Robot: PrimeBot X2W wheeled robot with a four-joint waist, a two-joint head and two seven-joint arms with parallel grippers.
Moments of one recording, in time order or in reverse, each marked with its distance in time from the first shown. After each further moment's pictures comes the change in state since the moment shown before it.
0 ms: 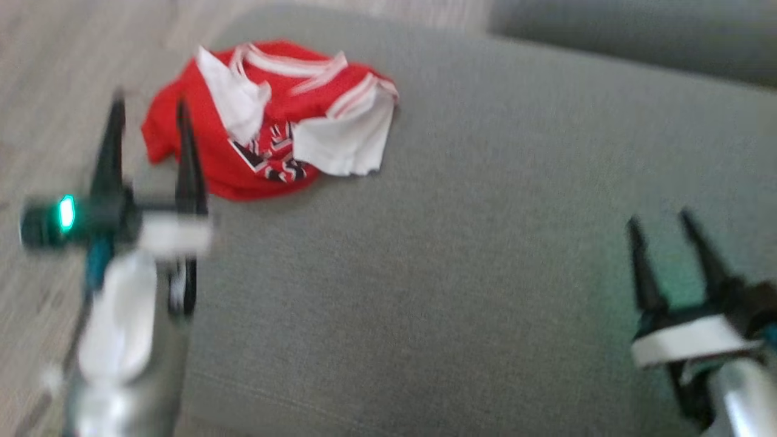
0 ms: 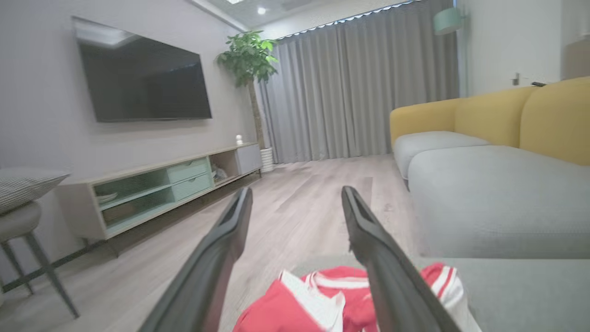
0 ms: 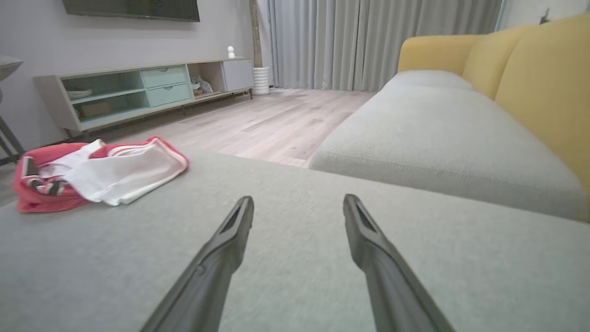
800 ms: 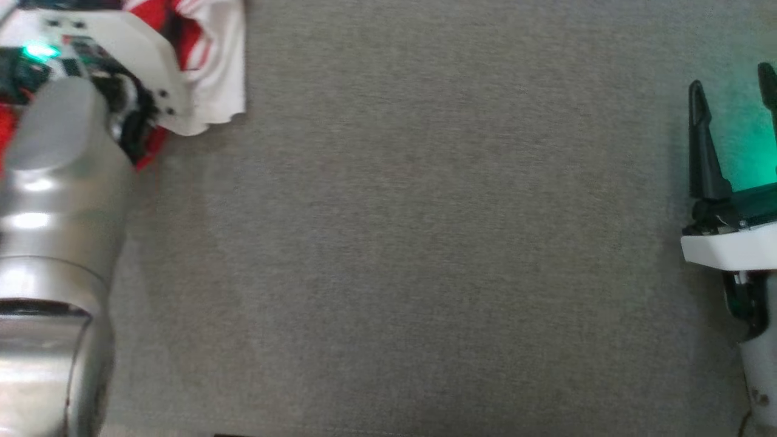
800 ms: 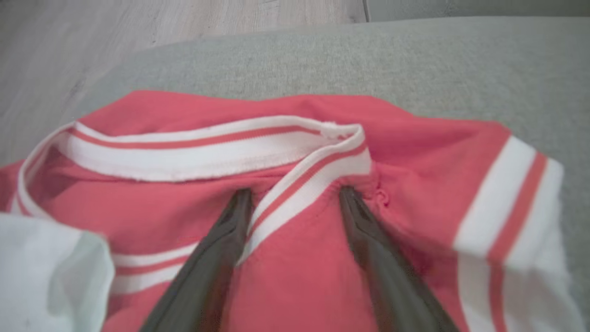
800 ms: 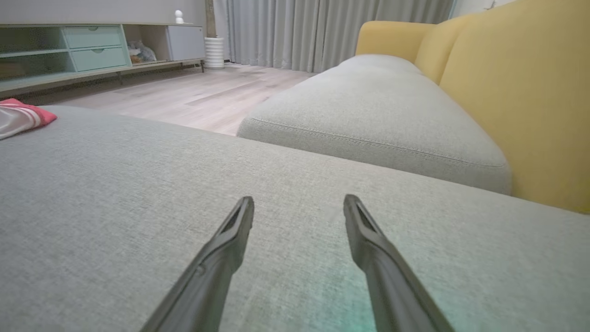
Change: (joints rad) left arm -0.760 0.044 -0.137 0.927 -0.165 -0.163 0.384; right arm -0.242 -0.139 -0.007 -0.123 -0.026 0.000 -0.003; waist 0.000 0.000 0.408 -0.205
